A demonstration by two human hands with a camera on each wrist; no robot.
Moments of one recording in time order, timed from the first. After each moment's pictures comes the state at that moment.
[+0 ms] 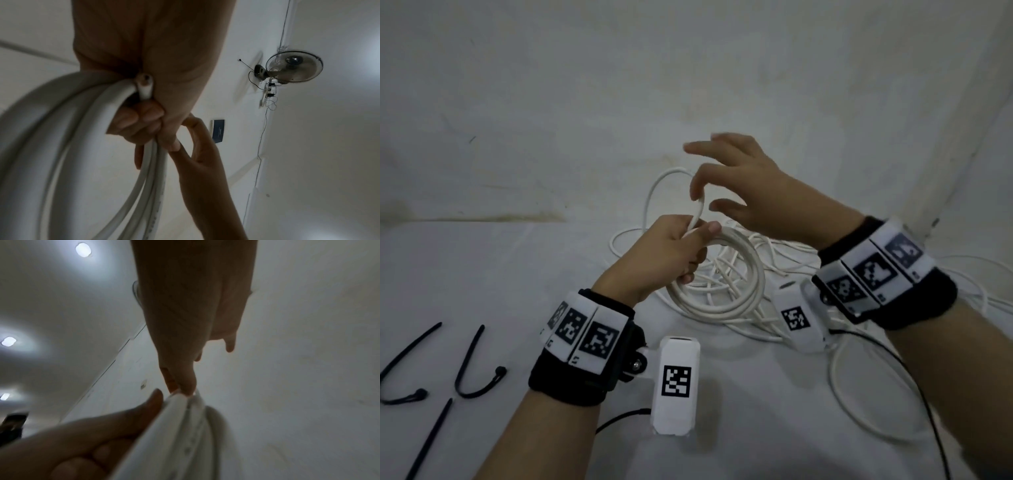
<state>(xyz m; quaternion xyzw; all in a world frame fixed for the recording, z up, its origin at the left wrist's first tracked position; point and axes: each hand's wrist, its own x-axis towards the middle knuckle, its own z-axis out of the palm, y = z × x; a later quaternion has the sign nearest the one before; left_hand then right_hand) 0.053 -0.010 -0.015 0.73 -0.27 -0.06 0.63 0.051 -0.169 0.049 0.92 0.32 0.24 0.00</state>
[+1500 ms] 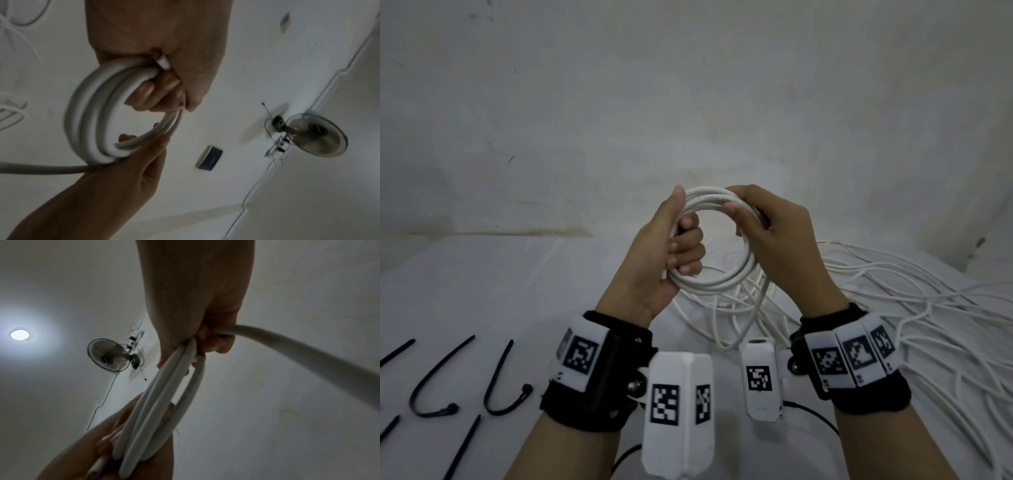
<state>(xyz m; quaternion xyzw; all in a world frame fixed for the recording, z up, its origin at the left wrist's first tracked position) 0.059 0.007 0.004 0.47 -0.17 -0.12 0.86 0.062 -0.146 0.004 0.80 0.25 0.38 -0.39</state>
